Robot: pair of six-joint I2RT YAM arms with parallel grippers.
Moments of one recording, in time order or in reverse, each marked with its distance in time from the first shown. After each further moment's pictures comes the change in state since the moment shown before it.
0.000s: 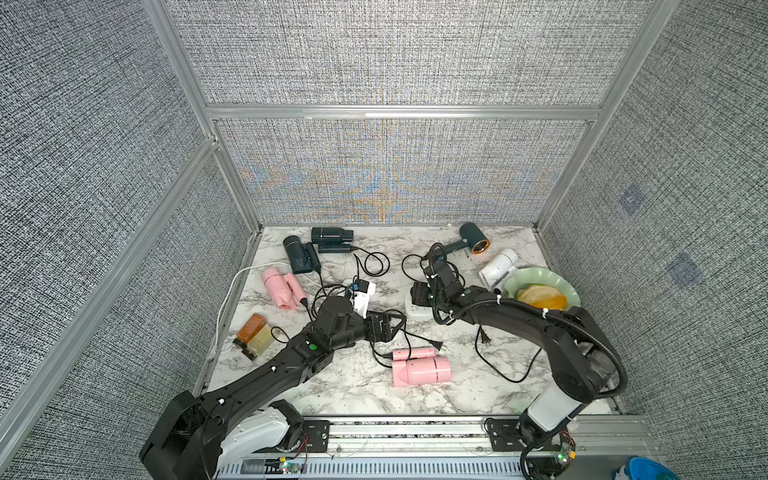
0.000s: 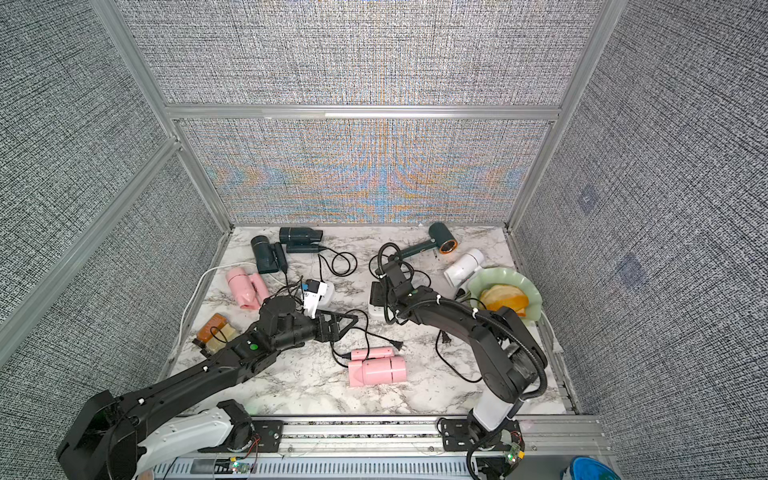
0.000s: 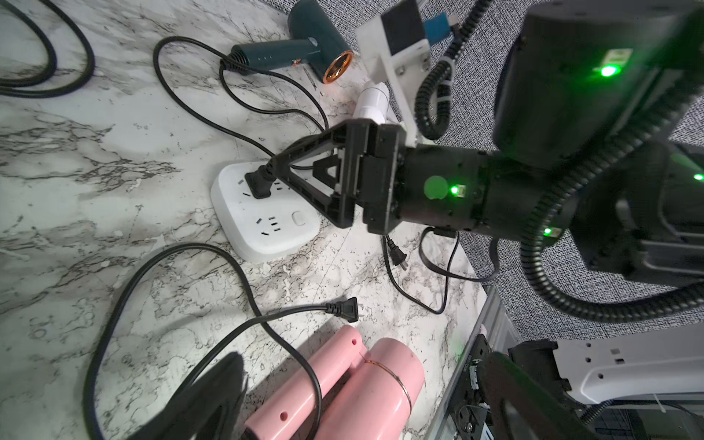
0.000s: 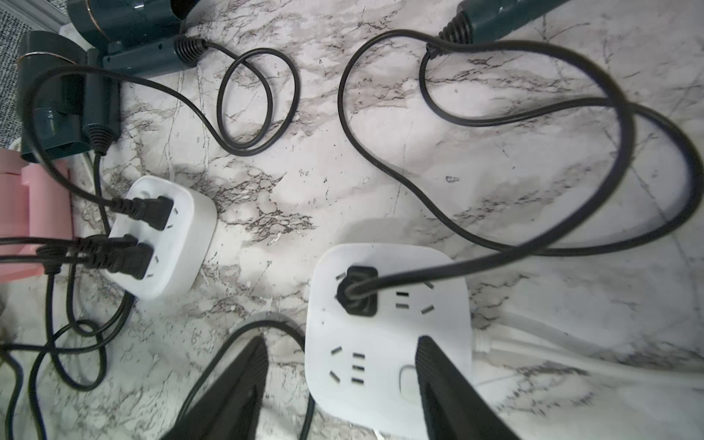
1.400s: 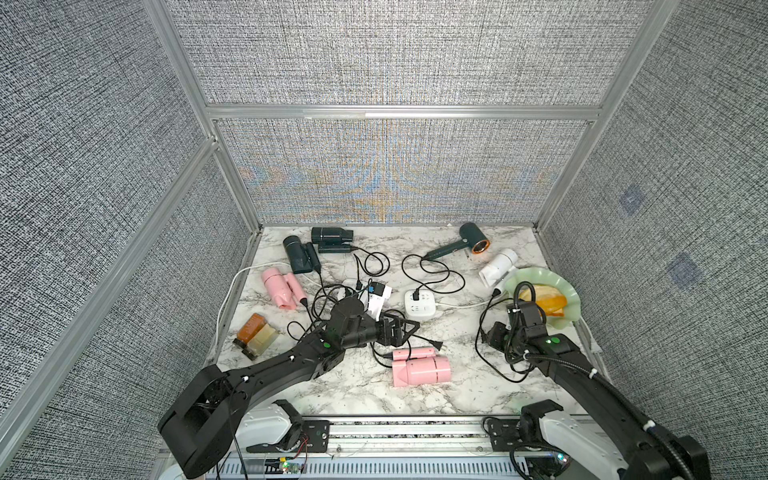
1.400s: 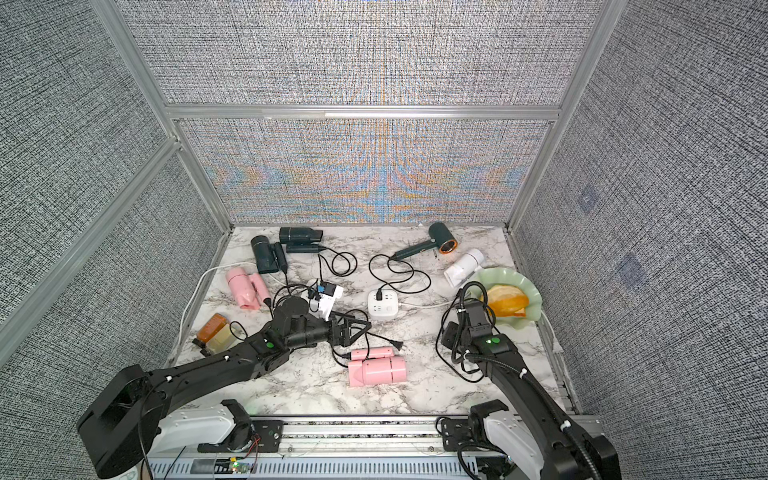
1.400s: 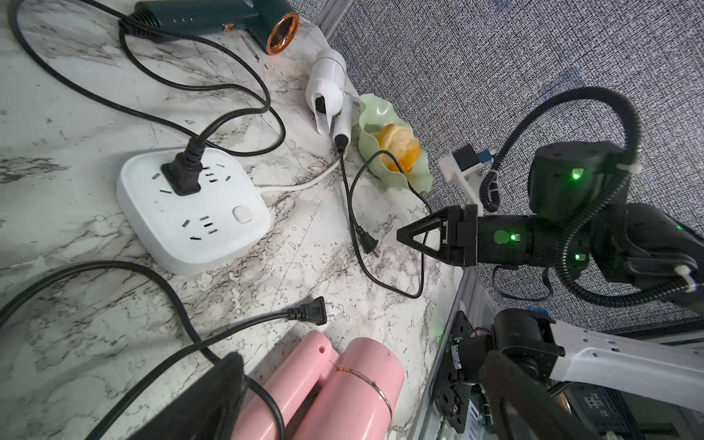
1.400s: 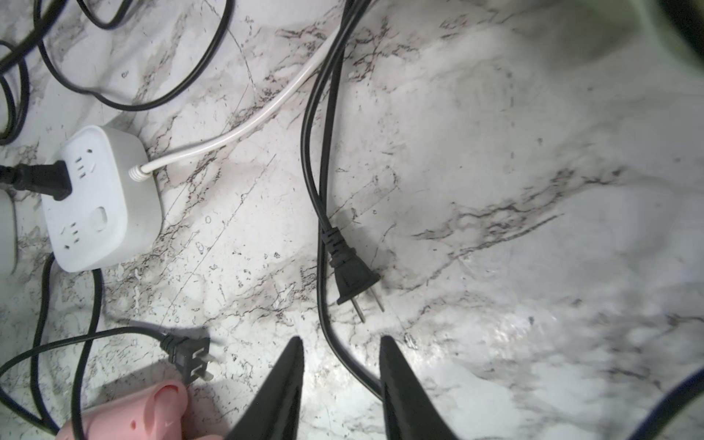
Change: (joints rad) left arm -0.064 0.141 -0.007 0.185 0.076 0.007; right arm -0.427 -0.654 -0.490 -0.396 -0.131 0.039
